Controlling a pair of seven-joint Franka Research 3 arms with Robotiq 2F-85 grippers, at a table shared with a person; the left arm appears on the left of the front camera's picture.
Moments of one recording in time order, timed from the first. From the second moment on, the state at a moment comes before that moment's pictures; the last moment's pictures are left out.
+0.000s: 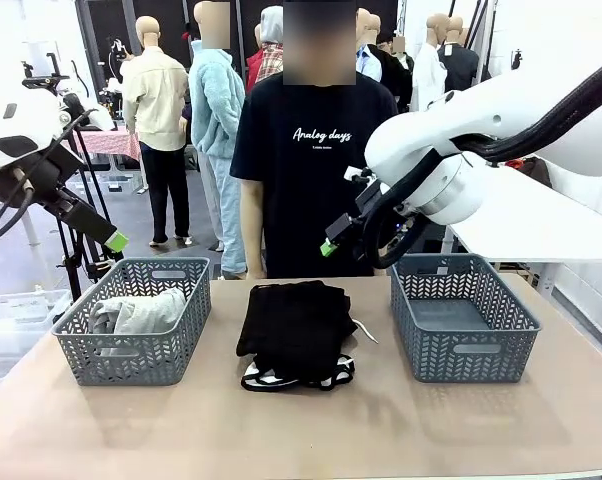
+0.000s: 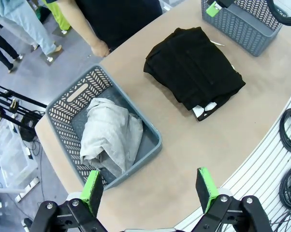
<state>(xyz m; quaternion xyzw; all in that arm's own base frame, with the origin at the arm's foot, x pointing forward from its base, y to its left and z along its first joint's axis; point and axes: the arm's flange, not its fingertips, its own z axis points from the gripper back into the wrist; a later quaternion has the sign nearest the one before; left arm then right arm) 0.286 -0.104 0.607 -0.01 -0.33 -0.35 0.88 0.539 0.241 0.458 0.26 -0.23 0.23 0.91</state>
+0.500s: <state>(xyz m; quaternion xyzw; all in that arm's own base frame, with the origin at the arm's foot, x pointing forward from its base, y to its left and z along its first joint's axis) 0.286 -0.104 0.607 -0.01 -0.33 -0.35 0.88 0.536 0.246 0.463 0.25 -0.22 0.24 0.91</state>
